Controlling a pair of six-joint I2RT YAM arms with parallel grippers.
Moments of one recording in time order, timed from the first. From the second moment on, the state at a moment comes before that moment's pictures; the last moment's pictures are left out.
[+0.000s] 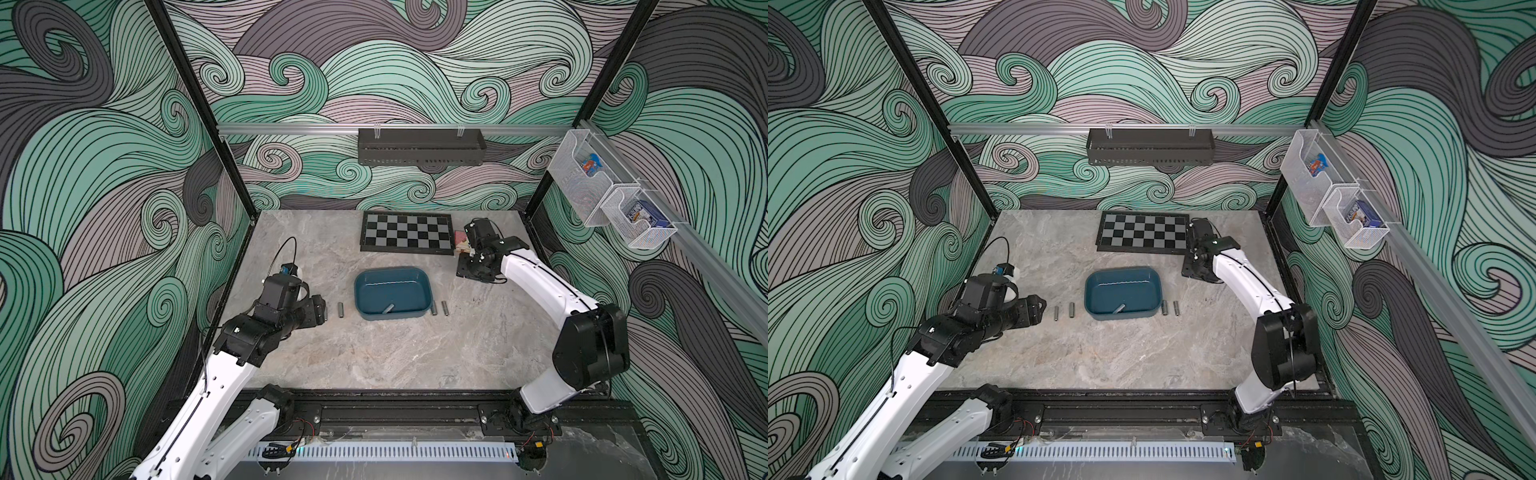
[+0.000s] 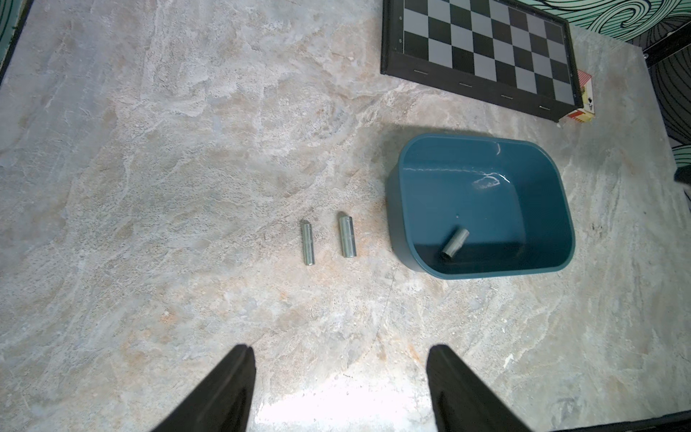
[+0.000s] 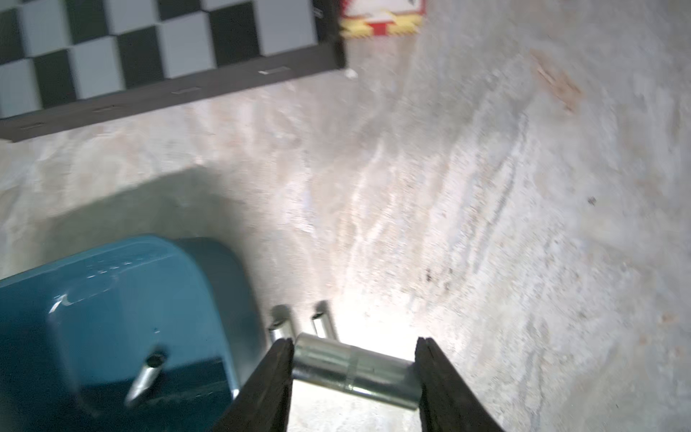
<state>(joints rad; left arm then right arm) -0.36 0.78 0.91 -0.97 -0.08 -0.43 0.25 1.60 1.28 -0.90 0.12 0.54</state>
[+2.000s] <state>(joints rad) -0.39 0.73 0.90 -0.95 -0.03 -0.43 0.33 1.80 1.09 -0.76 0.05 1.58</state>
